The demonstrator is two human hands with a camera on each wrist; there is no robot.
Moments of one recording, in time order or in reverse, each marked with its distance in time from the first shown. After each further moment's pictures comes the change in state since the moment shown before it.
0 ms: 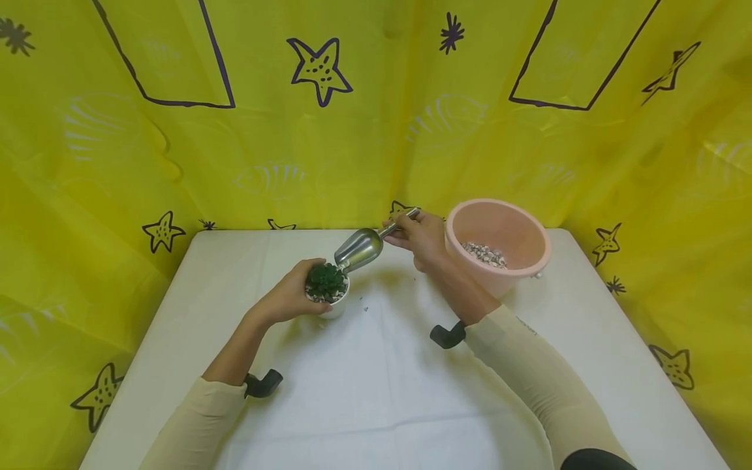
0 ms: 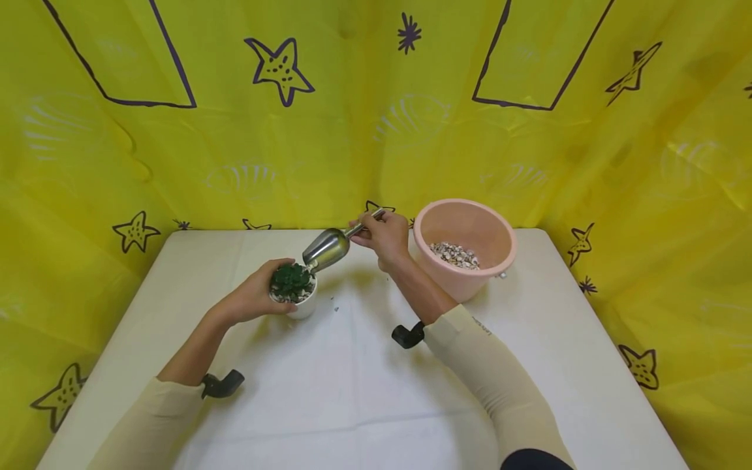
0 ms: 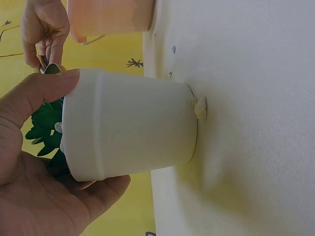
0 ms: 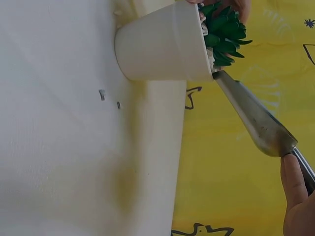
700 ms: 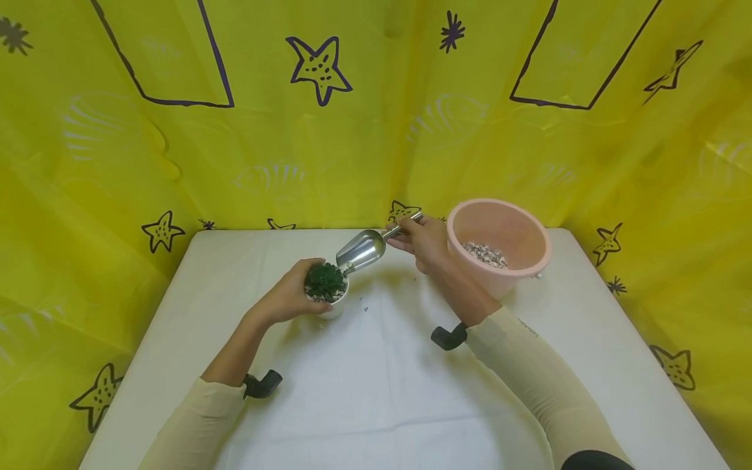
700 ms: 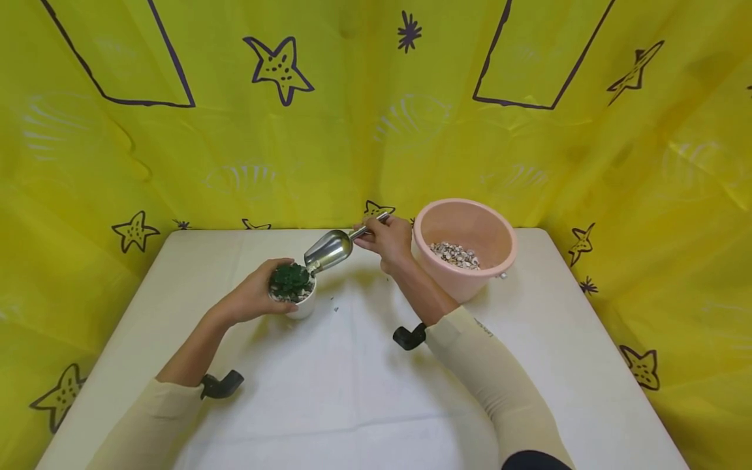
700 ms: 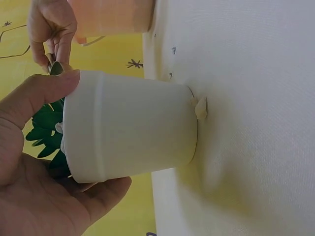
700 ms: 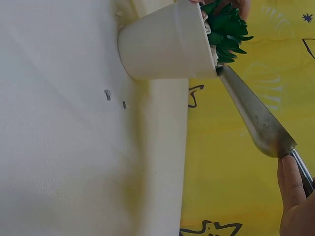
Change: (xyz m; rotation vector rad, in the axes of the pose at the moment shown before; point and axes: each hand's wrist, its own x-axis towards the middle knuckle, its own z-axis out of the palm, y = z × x) left_hand 0.000 0.001 0.001 0.004 0.022 -0.007; right_hand 0.002 0.004 -0.006 0.042 0.030 0.093
